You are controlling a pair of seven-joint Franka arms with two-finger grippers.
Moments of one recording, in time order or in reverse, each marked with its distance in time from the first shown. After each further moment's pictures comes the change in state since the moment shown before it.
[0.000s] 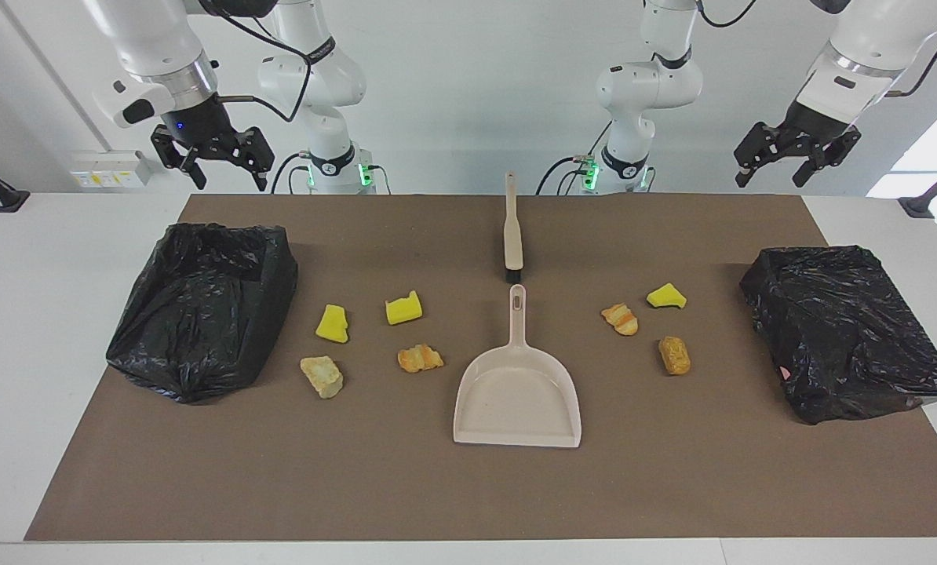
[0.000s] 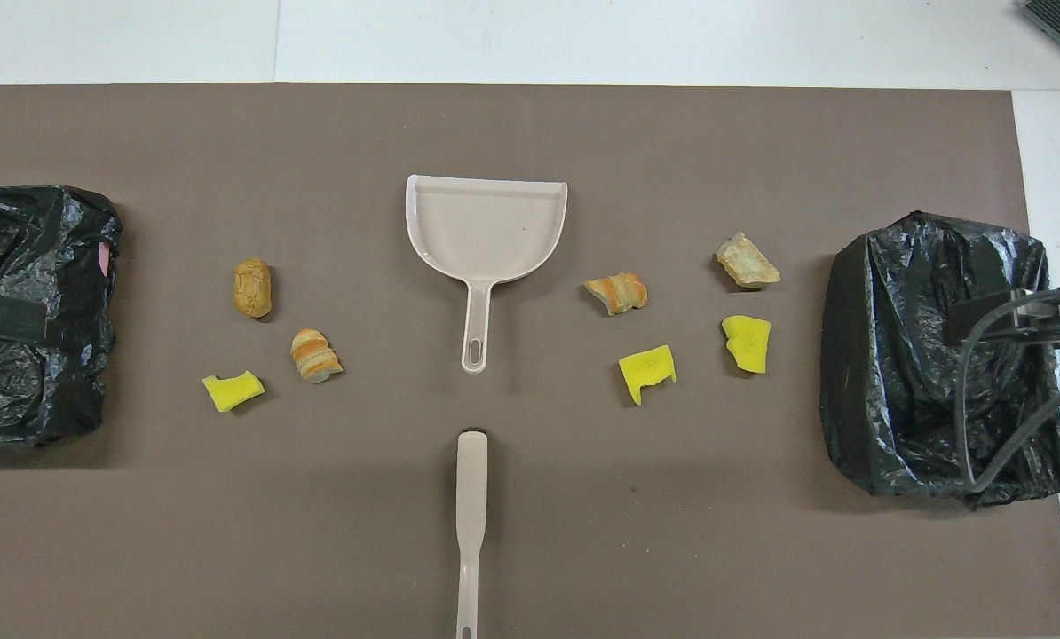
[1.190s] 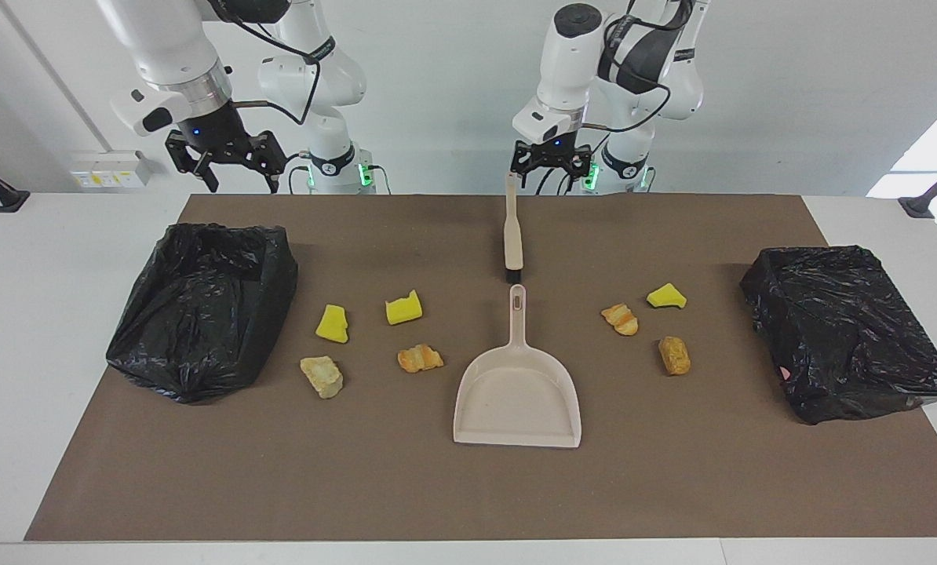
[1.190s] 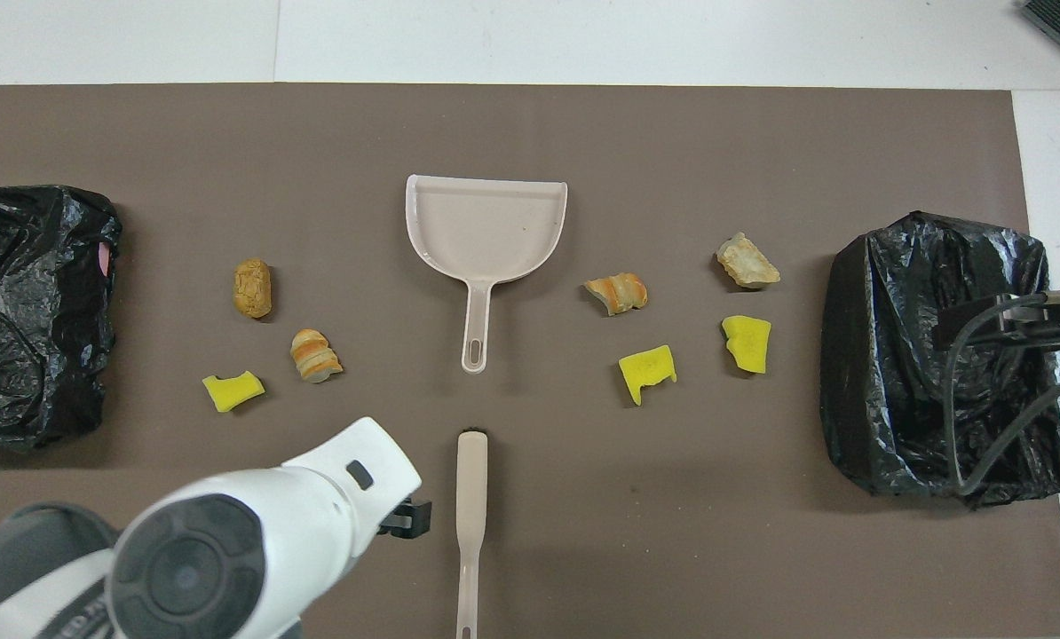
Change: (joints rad) left arm -0.798 -0.216 -0.030 -0.747 -0.008 0.551 -0.661; right arm 0.052 0.011 0.003 -0.022 0.013 -0.001 0.000
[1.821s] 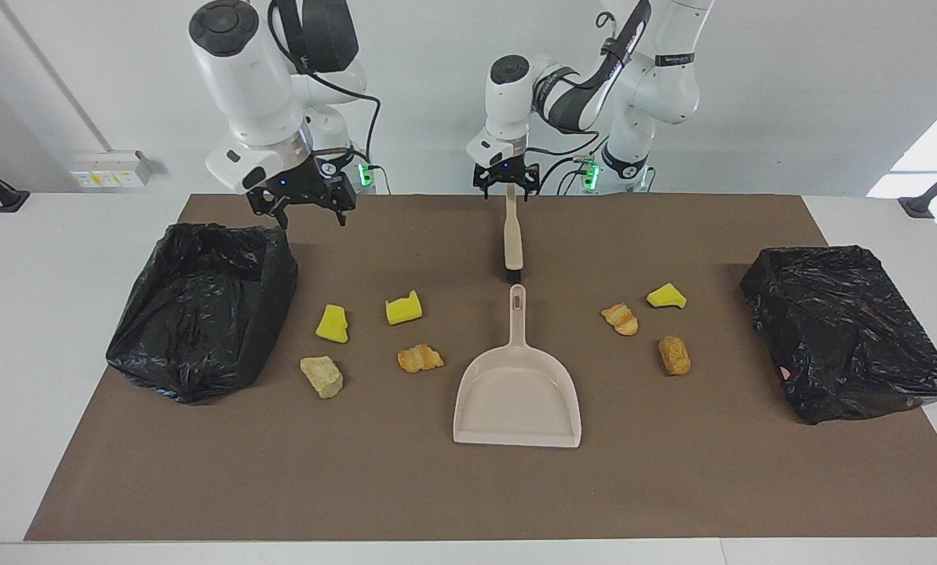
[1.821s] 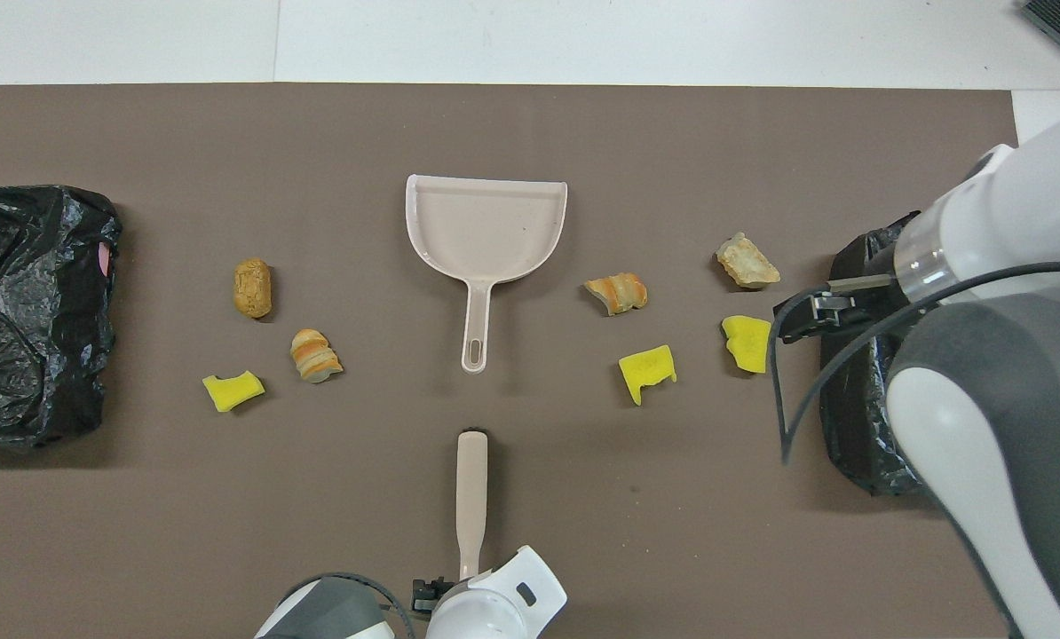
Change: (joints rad) left arm -0.175 0.123 0.001 -0.152 0.000 0.205 -0.157; right arm 0.162 0.130 0.007 0.000 0.012 0.107 0.139
